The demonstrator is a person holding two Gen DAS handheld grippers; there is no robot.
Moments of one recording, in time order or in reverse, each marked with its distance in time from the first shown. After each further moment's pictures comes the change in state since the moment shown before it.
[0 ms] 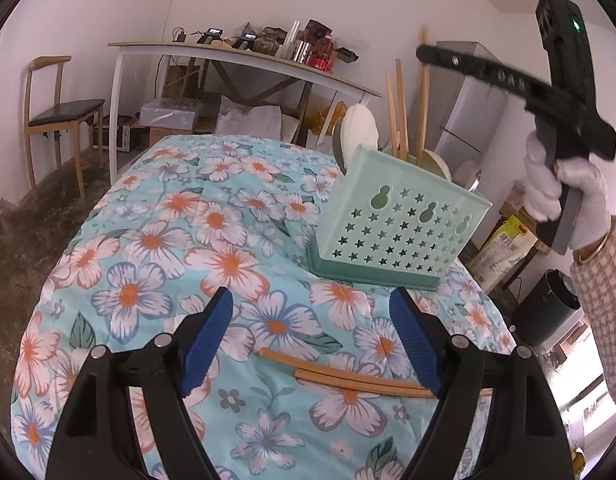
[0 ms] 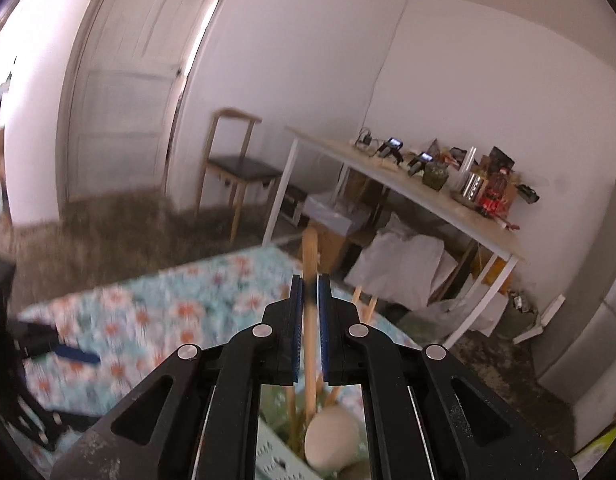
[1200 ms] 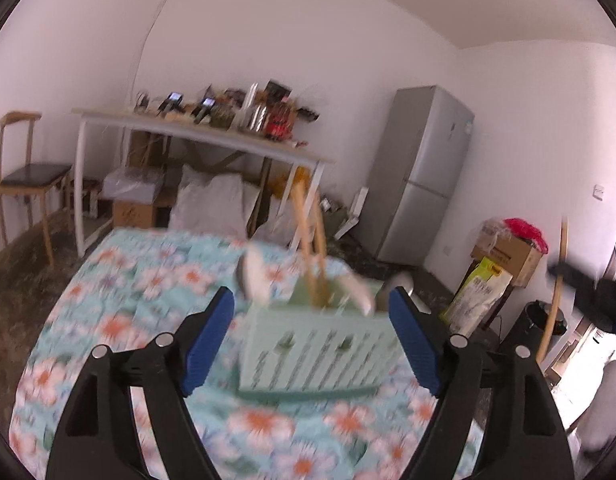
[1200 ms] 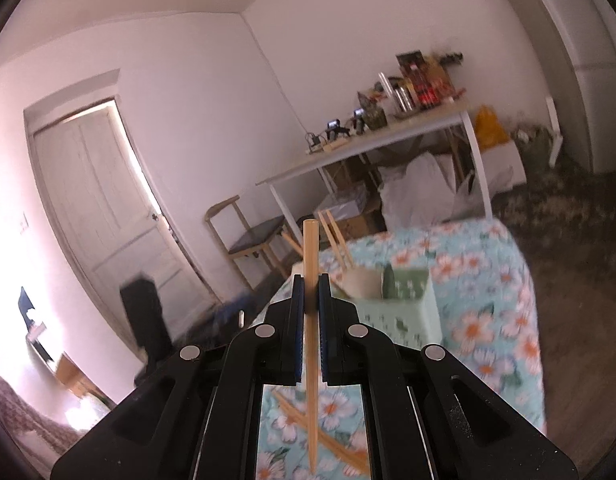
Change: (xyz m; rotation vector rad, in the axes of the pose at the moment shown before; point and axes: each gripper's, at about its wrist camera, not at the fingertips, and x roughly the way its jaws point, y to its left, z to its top) left arm 0.001 -0.062 0.074 0.057 -0.205 -0.093; right arm -0.163 -0.050 -0.086 0.781 -0.104 0.131
